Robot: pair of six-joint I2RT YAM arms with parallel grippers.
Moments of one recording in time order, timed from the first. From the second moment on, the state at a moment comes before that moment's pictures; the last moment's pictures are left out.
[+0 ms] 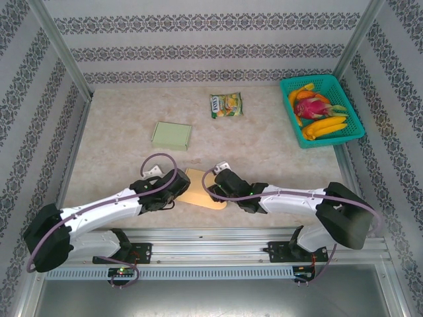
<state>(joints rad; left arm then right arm) -0.86 1.16 0.67 -0.57 -0.39 -1.52 0.97 1.44 0.64 -0.06 0.27 0.39</state>
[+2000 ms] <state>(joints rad) -0.70 1.62 0.90 -0.38 -0.28 -0.86 0.81 1.52 0.60 0.19 0.13 0.23</state>
